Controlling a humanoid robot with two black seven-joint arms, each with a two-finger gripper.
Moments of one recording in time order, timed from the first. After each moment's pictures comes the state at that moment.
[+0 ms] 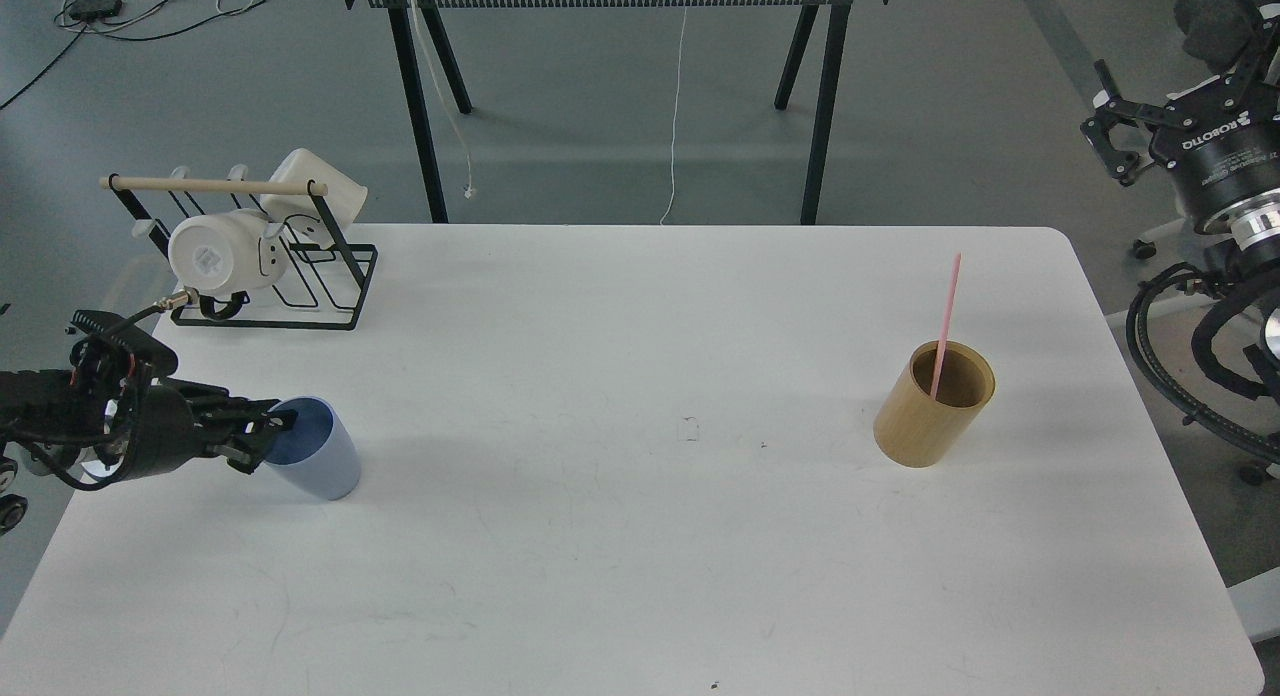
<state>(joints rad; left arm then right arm) -0.60 0.90 -0.38 -1.07 2.02 -0.17 -0.43 0.61 -0.54 1.13 0.86 0.10 0.49 0.15</state>
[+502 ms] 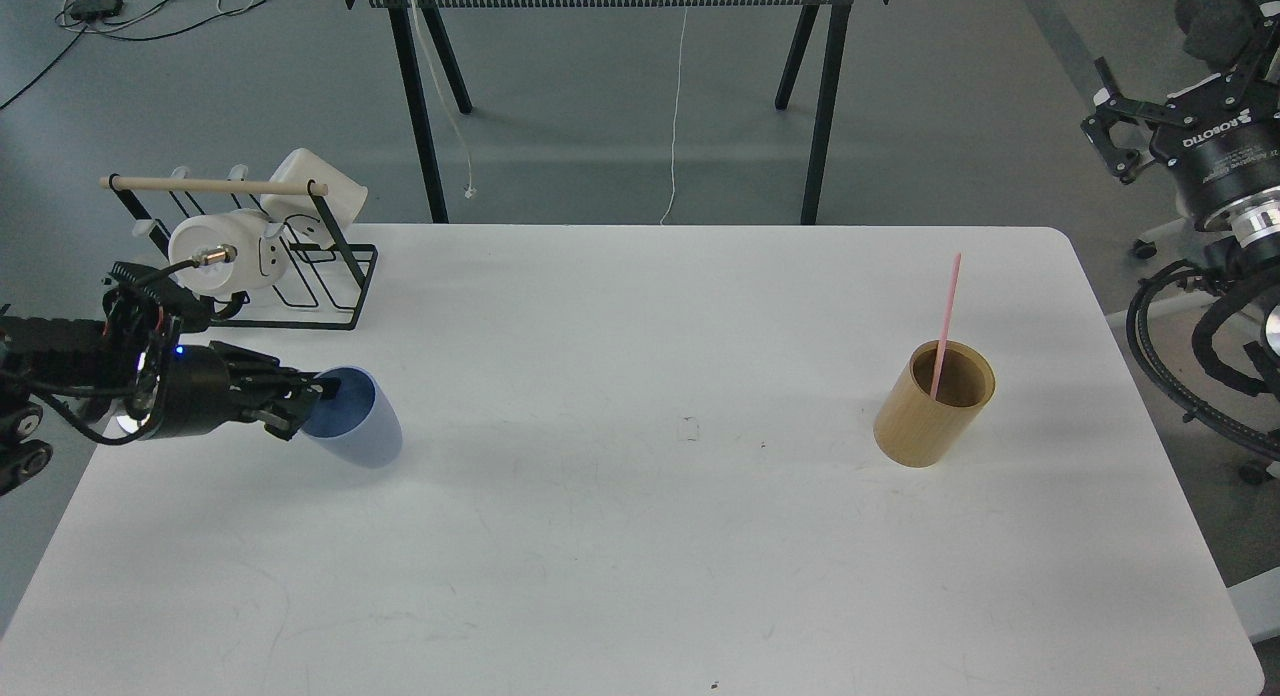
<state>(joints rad) -0.79 0.90 -0.39 -1.23 2.03 -0.38 -0.49 0.64 -0.54 1.12 0.86 0.09 0.49 0.15</state>
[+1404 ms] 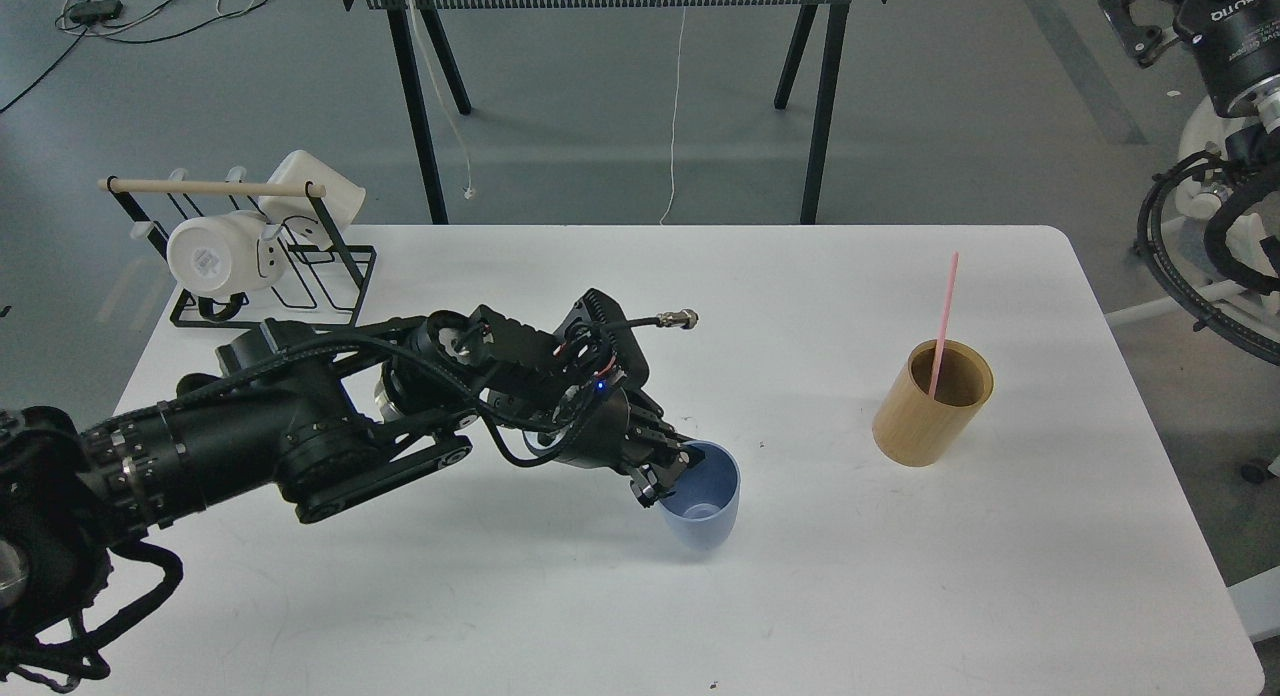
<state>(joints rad) -0.92 0.19 -0.26 -1.15 2.18 -0.49 -0.37 0.79 -0.55 1.11 0.86 0.09 0.41 0.15</state>
